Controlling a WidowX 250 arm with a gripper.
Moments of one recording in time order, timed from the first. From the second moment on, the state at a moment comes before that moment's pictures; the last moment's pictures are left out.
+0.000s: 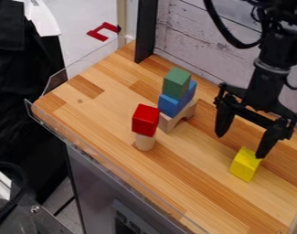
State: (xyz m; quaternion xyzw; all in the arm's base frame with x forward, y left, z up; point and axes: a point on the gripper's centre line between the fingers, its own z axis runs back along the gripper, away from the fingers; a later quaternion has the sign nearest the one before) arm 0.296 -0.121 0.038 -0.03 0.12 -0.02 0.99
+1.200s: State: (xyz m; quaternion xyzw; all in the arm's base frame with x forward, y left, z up) arm 0.290 -0.123 0.005 -0.06 0.18 -0.01 0.98
